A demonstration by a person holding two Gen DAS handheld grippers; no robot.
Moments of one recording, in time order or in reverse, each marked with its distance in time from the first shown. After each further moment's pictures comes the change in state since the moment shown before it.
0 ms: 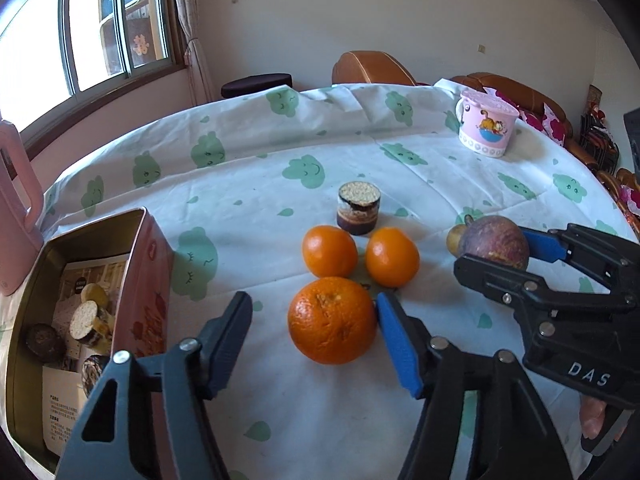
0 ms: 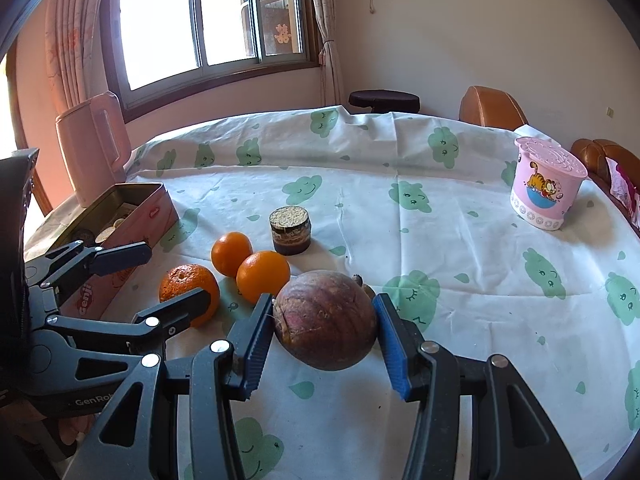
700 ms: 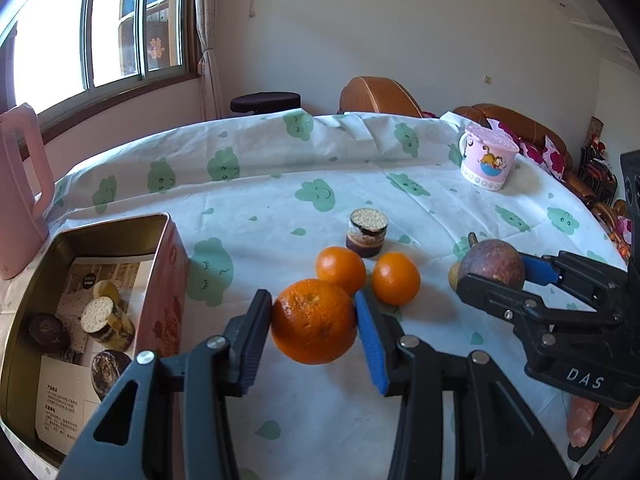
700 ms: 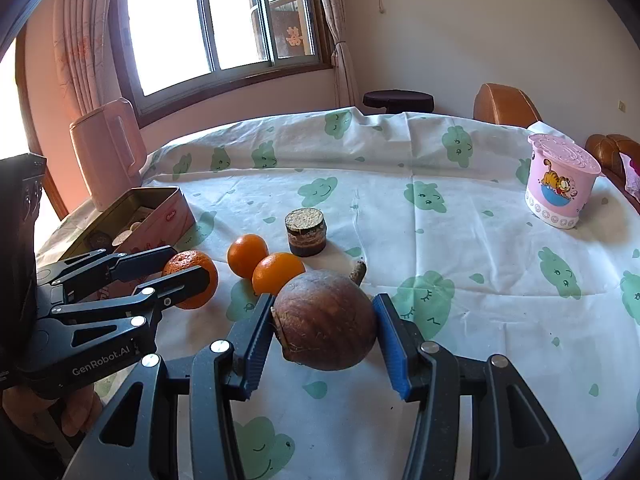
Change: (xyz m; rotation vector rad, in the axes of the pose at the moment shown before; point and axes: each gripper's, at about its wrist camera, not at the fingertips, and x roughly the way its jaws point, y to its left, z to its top) left arm -0.018 0.017 -0.003 -0.083 -0.093 0.001; right arm -0.008 0.000 -0.001 -0.001 -0.039 0.055
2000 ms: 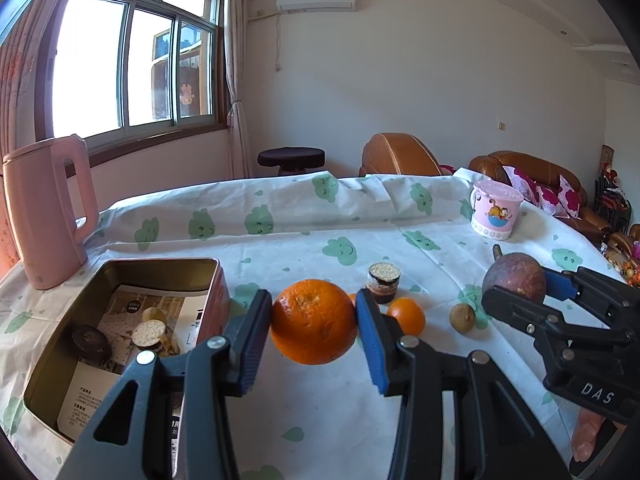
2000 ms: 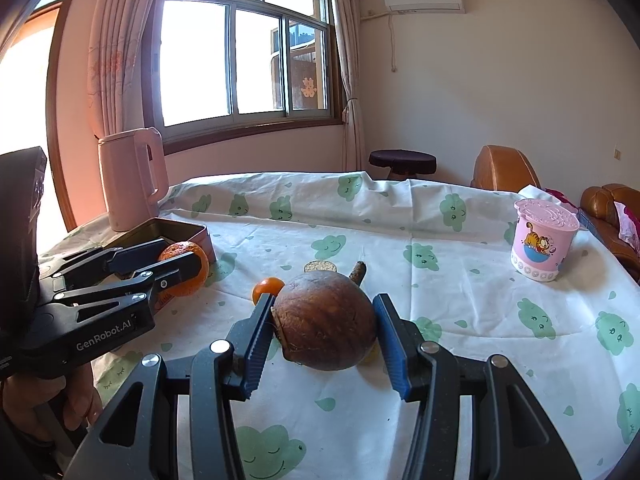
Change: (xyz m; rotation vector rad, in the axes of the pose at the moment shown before) left arm -0.040 0.003 -0.005 -0.025 -0.218 0.085; right arm -0.039 0.017 -0.006 -0.087 -0.212 -0.021
